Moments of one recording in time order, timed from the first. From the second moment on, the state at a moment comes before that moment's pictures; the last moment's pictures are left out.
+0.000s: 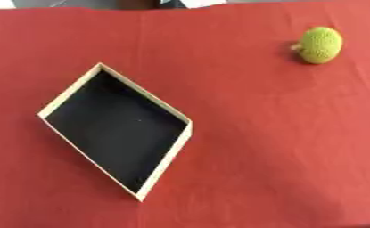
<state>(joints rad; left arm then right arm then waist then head) -0.13 0.55 0.35 -1.99 0.27 -0.56 0.27 -0.61 -0.74 -0.20 -1.94 0.07 -0.11 -0.37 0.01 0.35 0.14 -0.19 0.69</state>
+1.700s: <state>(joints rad) -0.14 0.91 0.44 -1.96 0.47 -0.58 0.60 -0.73 -0.86 -0.16 -1.54 0.37 -0.05 -0.25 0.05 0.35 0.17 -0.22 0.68</state>
